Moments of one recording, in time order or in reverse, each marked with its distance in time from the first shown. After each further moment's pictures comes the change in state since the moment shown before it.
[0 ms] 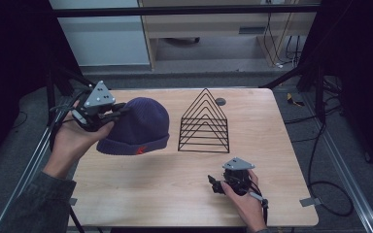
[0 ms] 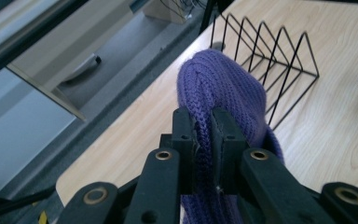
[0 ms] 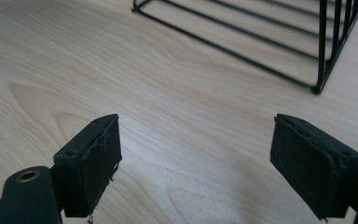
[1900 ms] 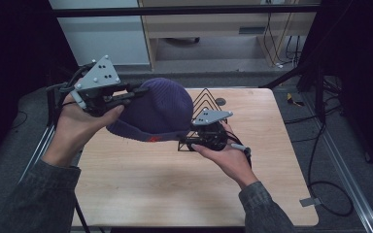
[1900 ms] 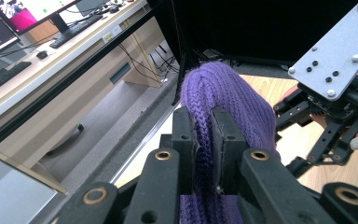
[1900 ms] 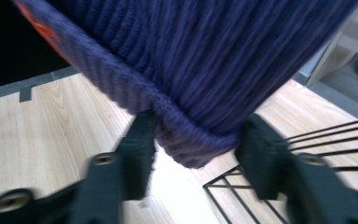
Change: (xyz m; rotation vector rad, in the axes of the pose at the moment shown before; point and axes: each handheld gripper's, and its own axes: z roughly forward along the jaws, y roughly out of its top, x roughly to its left) left arm -0.014 0.069 -0.029 -0.248 -0.101 0.083; right arm 0.030 0.169 -0.022 -0.170 0.290 -0.258
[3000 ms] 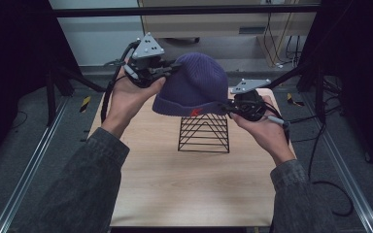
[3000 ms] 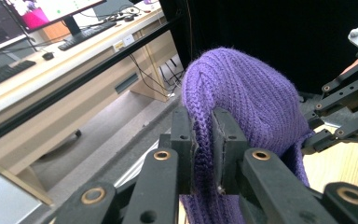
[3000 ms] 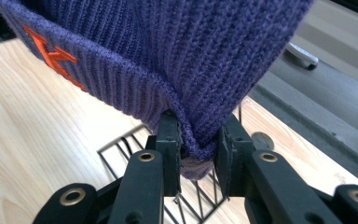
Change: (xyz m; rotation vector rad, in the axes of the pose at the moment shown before) left arm 0.022 0.026 0.104 -0.062 0.048 -0.118; right arm -0.091 0.018 -0.062 0.119 -0.233 -0.014
